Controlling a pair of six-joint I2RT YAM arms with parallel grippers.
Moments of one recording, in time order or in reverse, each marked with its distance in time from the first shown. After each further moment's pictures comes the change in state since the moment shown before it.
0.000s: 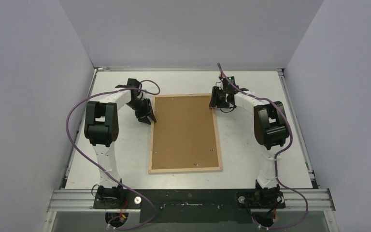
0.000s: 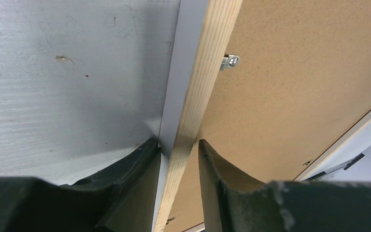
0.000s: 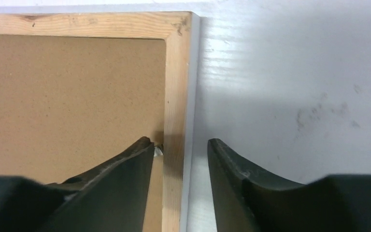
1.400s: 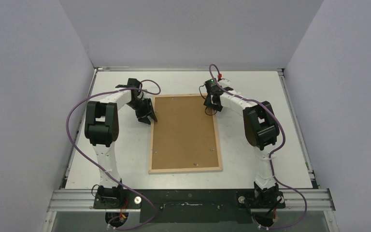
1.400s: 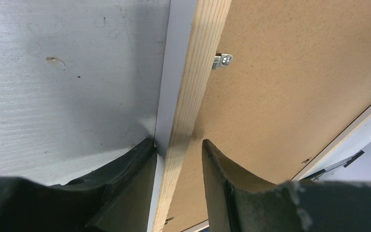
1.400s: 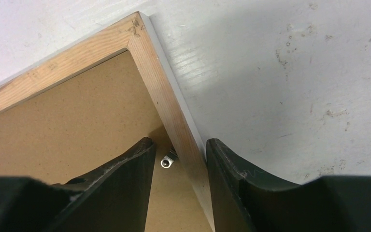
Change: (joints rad) left arm -0.005 0.001 0.004 0.001 0.016 0.005; right arm 0.168 0.034 0.109 -0.200 0.512 0.459
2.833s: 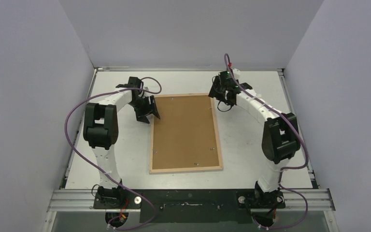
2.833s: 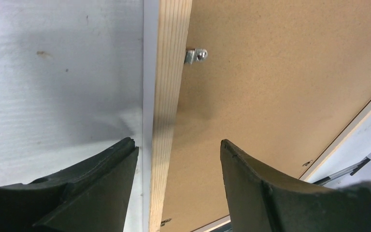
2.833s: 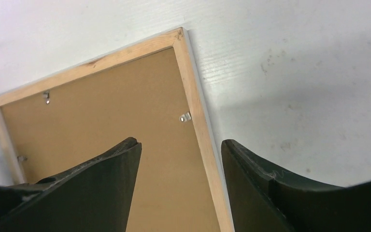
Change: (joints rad) left arm -0.021 -0.034 0.000 0.014 -0.026 -0.014; right arm -0.066 -0.237 -0.093 0.033 -0.164 -0.117
